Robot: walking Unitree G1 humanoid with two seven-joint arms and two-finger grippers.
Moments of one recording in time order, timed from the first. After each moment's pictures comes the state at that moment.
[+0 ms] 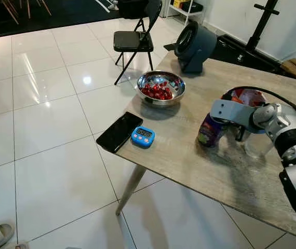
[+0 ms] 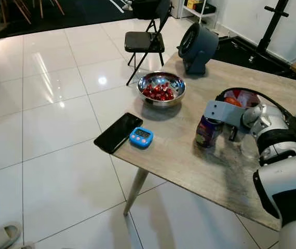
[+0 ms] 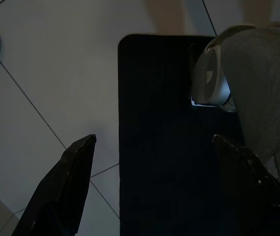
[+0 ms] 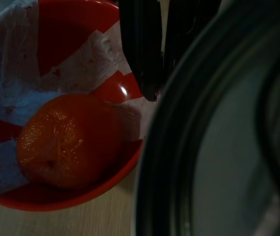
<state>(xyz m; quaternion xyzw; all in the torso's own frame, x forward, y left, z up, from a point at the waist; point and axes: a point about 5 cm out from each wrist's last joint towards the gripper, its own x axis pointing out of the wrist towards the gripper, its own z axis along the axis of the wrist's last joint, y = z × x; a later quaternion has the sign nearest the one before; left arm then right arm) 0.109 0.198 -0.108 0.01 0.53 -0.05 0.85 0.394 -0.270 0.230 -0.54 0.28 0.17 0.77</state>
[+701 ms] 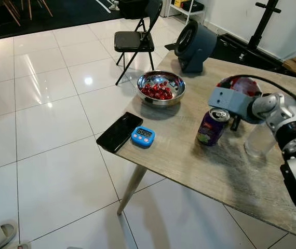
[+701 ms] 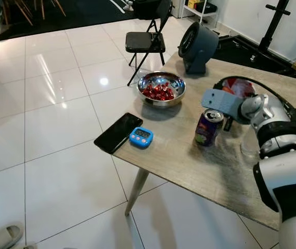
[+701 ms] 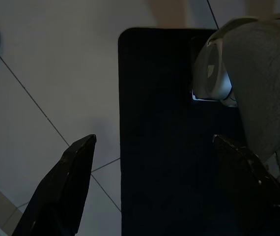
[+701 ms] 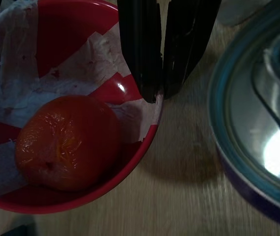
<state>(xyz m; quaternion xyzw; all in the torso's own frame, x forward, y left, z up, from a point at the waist) 0.117 0.196 -0.106 0.01 0.53 -0.05 0.85 0.401 -0.258 0.257 -0.52 0.23 0.19 0.80</state>
